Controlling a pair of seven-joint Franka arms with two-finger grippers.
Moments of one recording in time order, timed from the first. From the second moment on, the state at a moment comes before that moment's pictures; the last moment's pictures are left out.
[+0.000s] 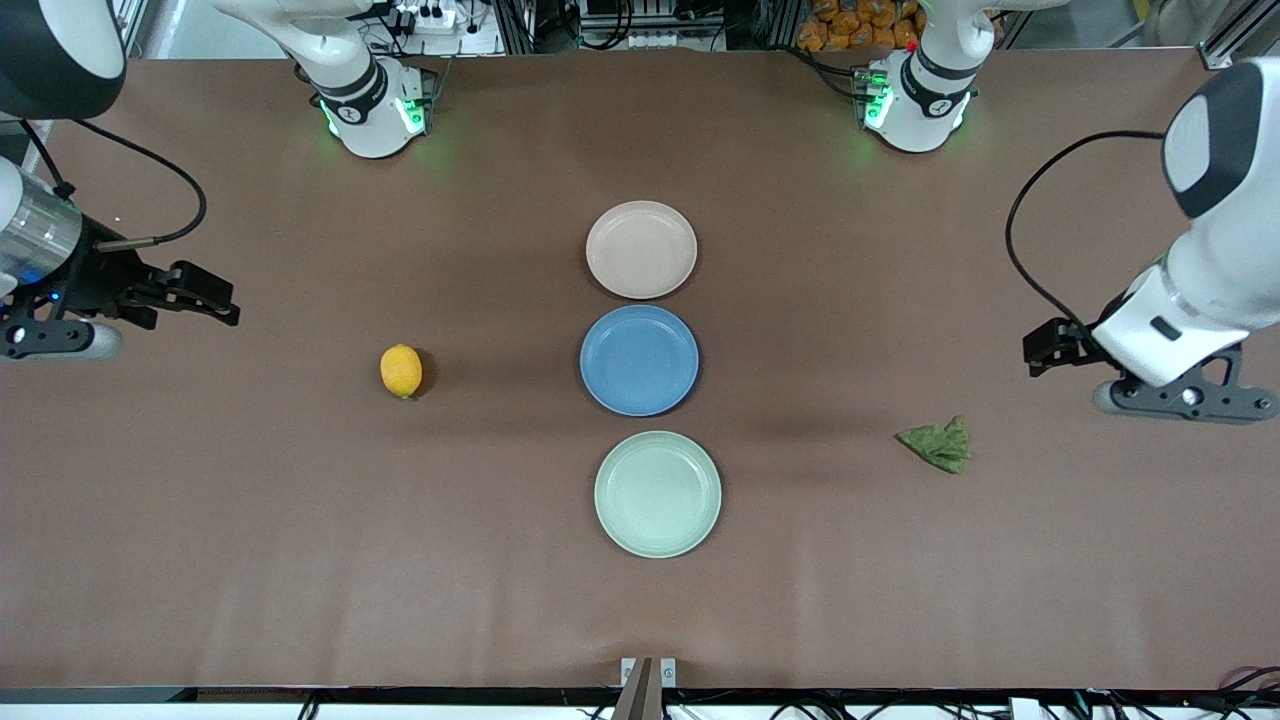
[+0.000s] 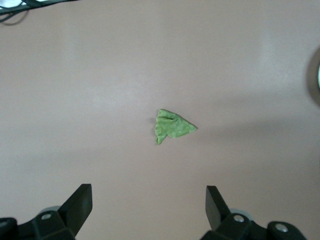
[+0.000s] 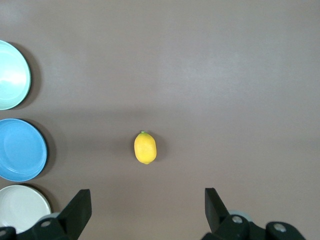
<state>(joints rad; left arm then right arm) -0.07 0.23 -0.08 -1.45 0.11 1.72 -0.03 0.00 0.14 0.08 -1.48 0.05 1.59 0.06</state>
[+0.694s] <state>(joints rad) -0.05 0.16 -0.09 -1.45 0.11 1.68 -0.13 0.00 0.14 0.07 -1.48 0.02 1.58 0.06</state>
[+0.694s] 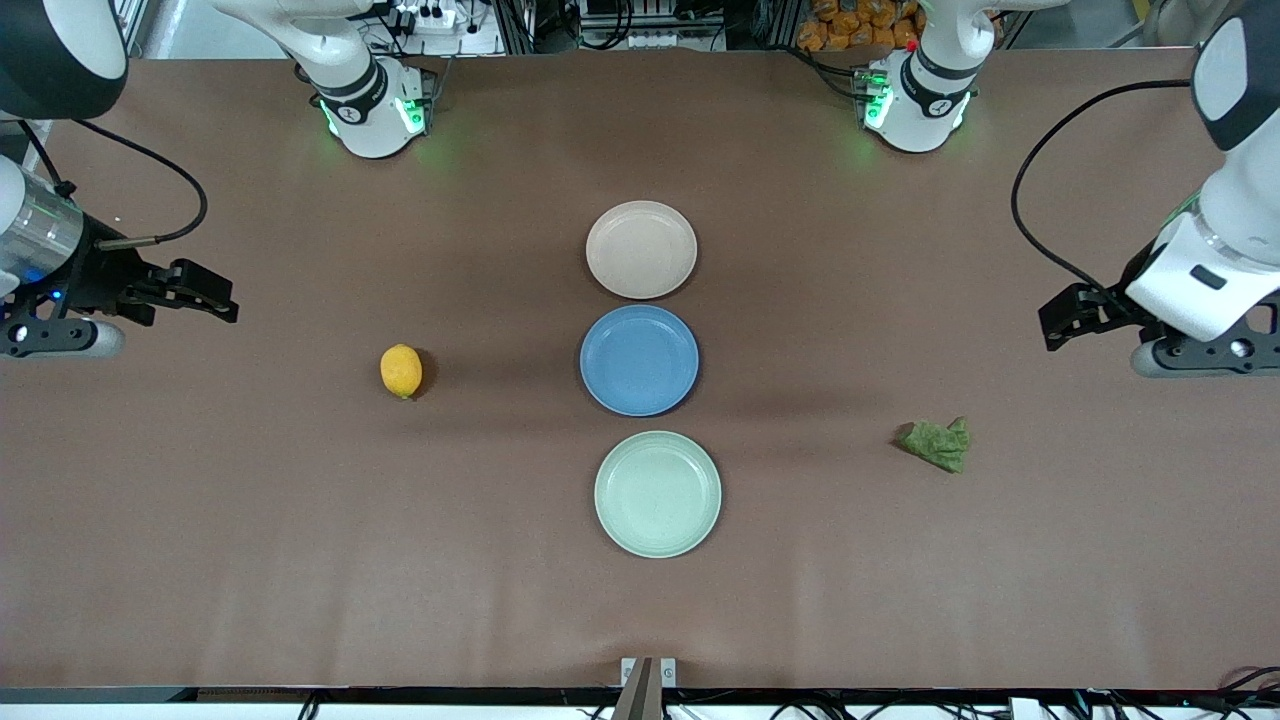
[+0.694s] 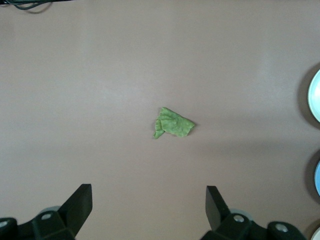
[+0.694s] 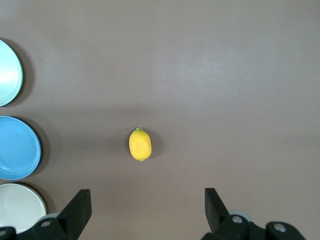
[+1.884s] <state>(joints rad) -0.02 -0.01 -0.06 -1.61 0.07 1.64 -0.09 0.00 0.12 0.08 -1.39 -0.08 1.46 0.07</state>
